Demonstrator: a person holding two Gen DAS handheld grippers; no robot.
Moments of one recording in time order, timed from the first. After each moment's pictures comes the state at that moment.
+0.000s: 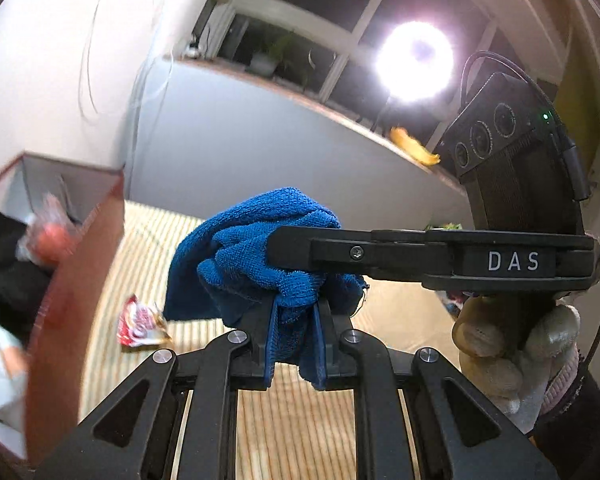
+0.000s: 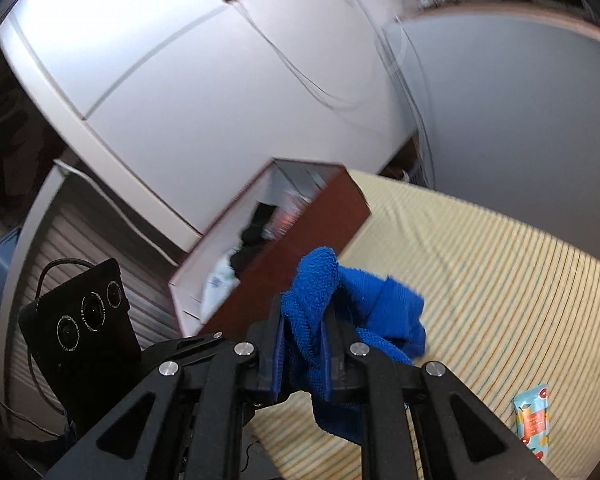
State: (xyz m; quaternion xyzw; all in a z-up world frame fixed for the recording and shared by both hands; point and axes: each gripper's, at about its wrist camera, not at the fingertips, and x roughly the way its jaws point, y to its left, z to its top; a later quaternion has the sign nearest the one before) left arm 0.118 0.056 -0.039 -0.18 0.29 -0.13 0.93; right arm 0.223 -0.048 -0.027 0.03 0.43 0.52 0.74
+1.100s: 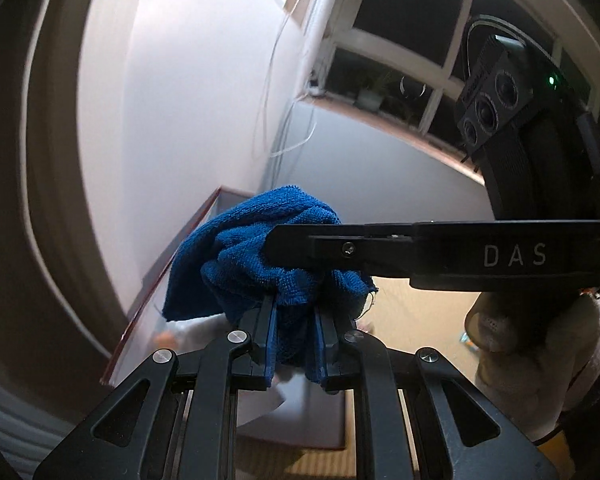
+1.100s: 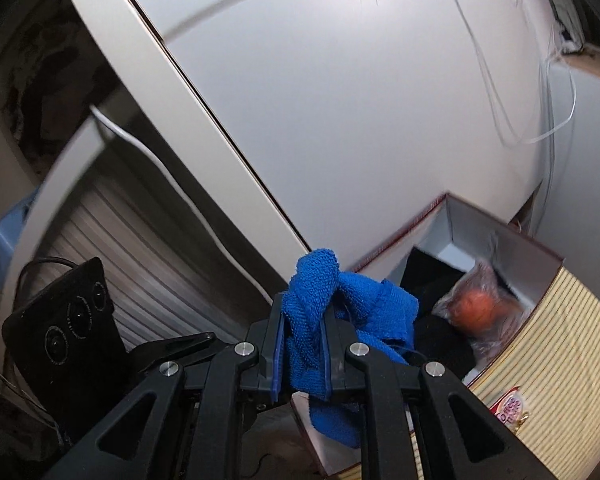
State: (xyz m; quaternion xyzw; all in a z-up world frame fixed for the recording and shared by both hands) left arm 0.036 0.221 -0.025 -0.16 0.30 0.04 0.94; right arm 0.149 0.177 0.010 -0.04 0.40 0.61 0.68
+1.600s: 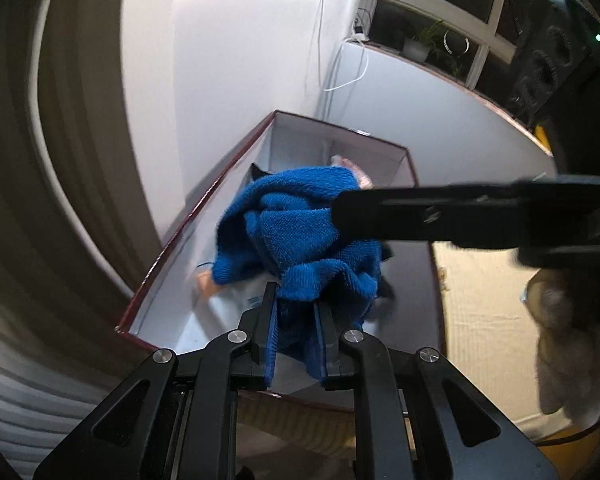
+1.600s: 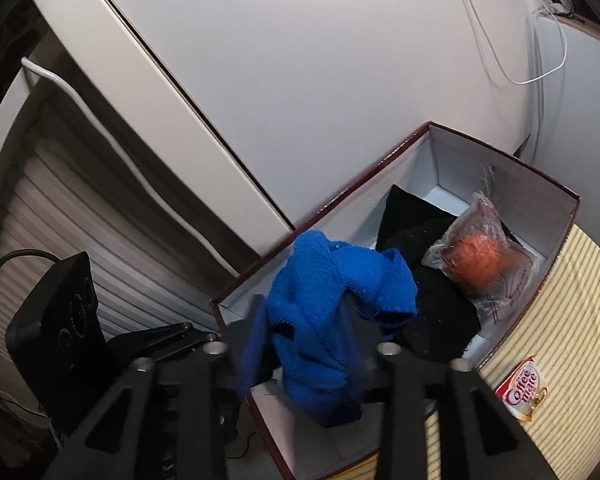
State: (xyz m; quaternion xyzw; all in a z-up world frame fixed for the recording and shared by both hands) left arm 0.034 0.240 -0.085 -0.14 0.38 0.11 0.91; right arm 0.154 0.193 -0.049 -0.07 0.45 0.57 0.69
